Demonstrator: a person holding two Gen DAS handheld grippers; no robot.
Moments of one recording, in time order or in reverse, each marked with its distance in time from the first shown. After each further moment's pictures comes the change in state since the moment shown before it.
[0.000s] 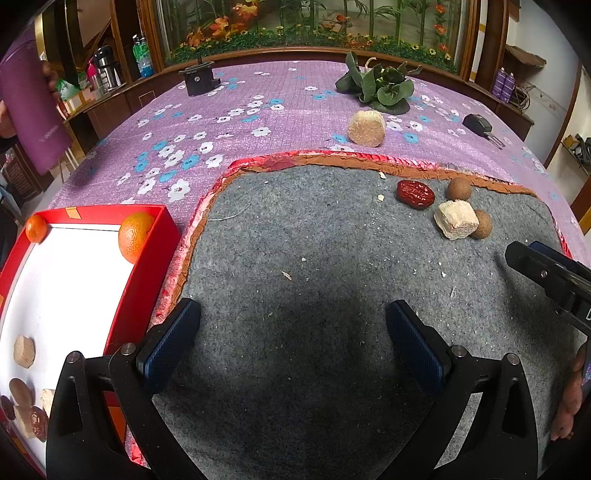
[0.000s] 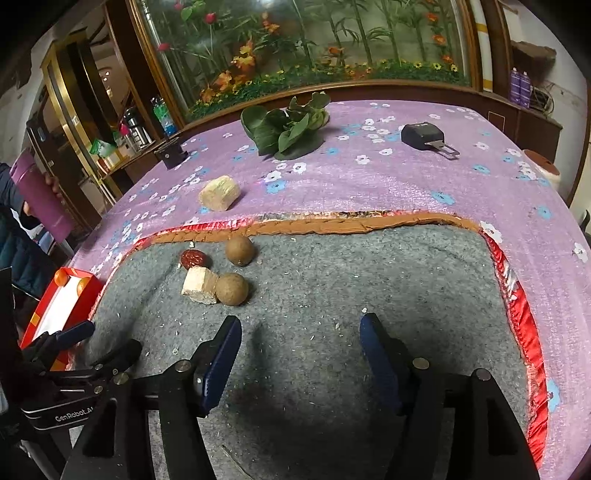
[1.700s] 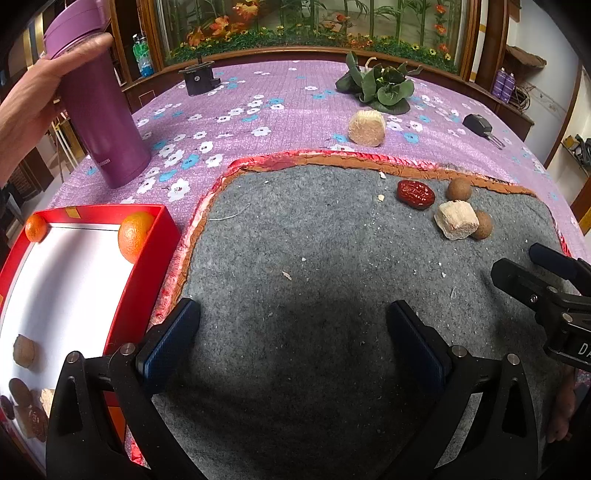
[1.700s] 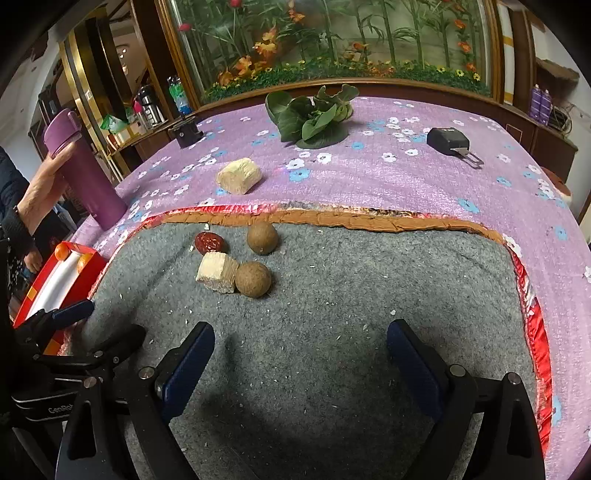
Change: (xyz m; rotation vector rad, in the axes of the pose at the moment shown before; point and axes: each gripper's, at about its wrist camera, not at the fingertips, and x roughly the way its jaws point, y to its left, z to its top) left arm 0.000 0.001 0.000 0.000 0.000 0.000; right arm 0.009 0.019 0.000 -0.090 0.041 -0.002
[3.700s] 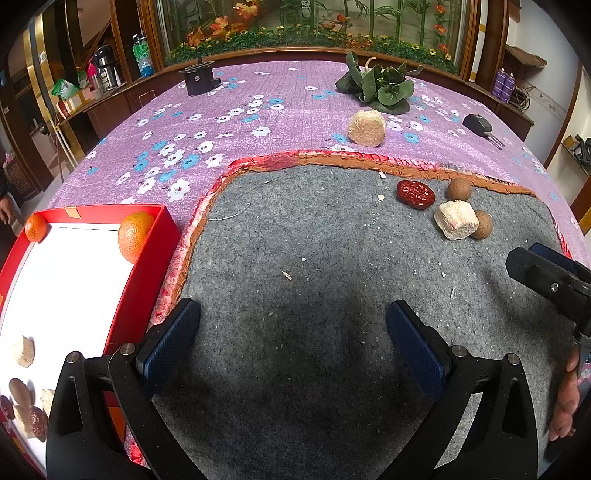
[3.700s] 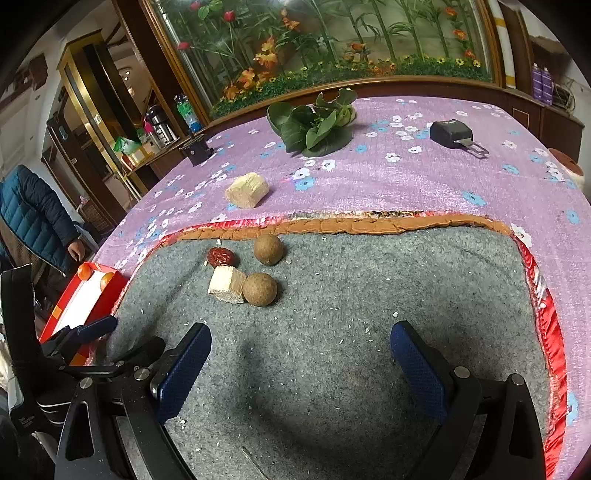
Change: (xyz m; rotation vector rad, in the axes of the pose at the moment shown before) left arm 0.001 0.000 0.000 0.001 0.001 -0.001; right arm -0.005 -0.013 -0.001 0.072 -0.033 0.112
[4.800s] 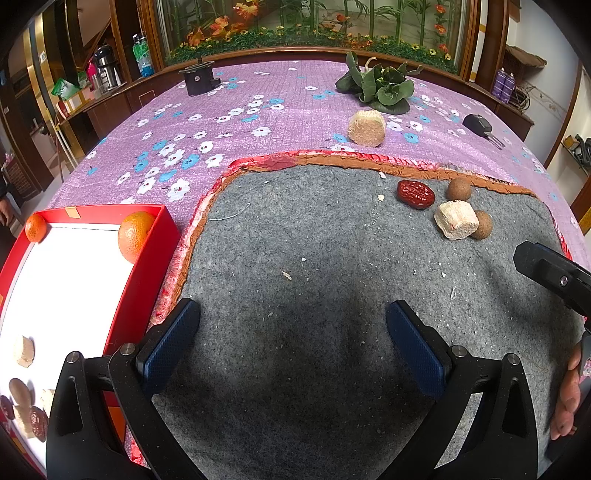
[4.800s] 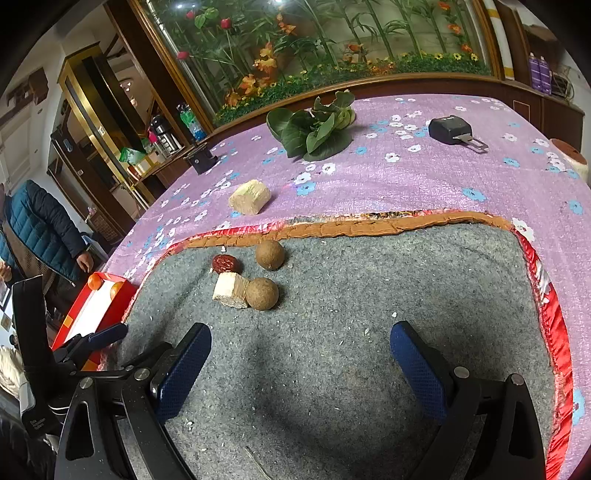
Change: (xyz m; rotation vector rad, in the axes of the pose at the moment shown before) left arm 0.000 0.000 0.000 0.000 0.000 0.000; right arm -0.003 -0.007 0.000 0.031 -0.016 0.045
